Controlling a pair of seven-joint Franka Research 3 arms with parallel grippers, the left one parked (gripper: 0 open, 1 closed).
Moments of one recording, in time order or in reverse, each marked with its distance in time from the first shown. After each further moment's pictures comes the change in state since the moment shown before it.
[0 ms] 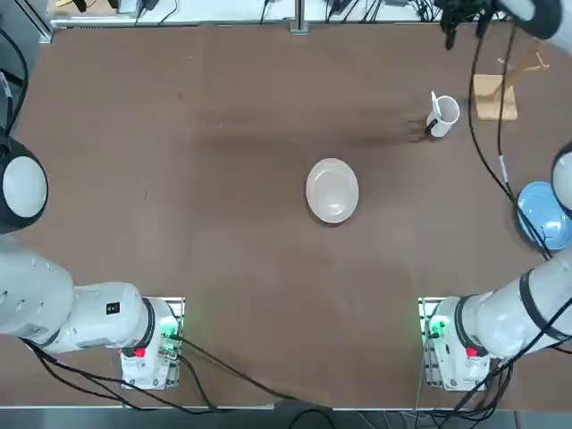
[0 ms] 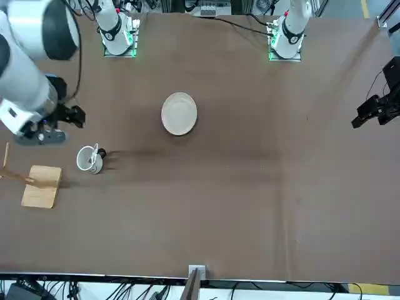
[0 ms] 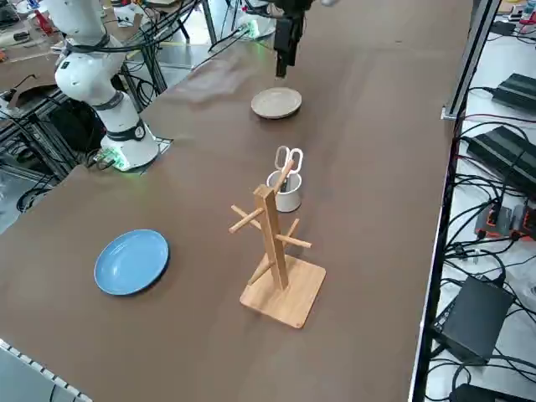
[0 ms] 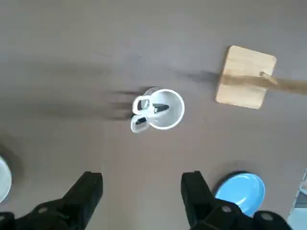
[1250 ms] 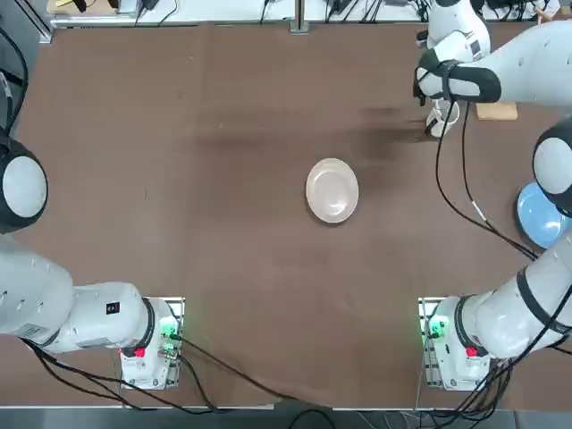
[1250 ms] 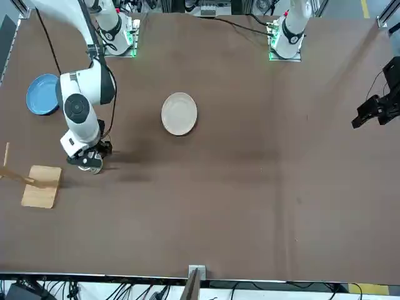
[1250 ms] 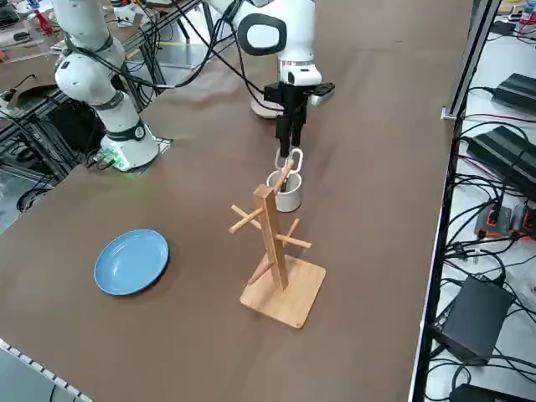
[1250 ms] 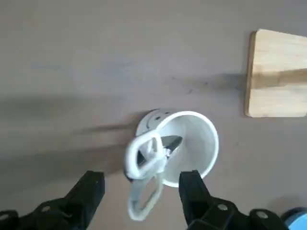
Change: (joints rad) arm -0.016 0.074 -0.021 -0.458 -0.178 0.609 0.342
